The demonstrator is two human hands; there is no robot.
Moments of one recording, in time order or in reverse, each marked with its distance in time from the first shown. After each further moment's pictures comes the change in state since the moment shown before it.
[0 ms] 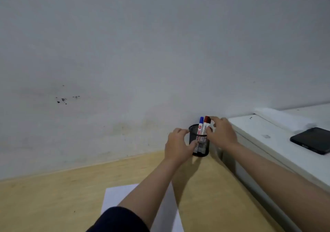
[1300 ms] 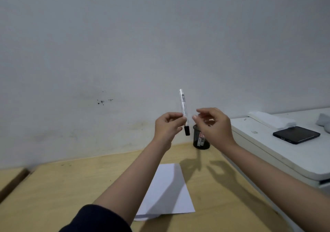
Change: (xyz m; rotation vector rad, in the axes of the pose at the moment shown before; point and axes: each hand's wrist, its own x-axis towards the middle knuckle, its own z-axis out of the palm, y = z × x) left_hand -0.085 0.086 -0.139 -0.968 0.089 -0.260; right_hand -0.131 -0.121 -0.106 0.696 0.237 -0.303
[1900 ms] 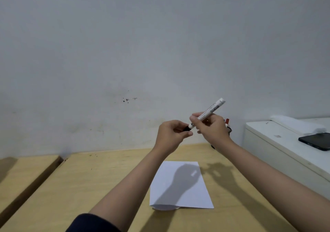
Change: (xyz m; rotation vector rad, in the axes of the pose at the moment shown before) left_hand -0.038 0.010 -0.057 0.491 0.026 0.215; right_hand -0.014 -0.036 0.052 0.280 -0.224 0.304
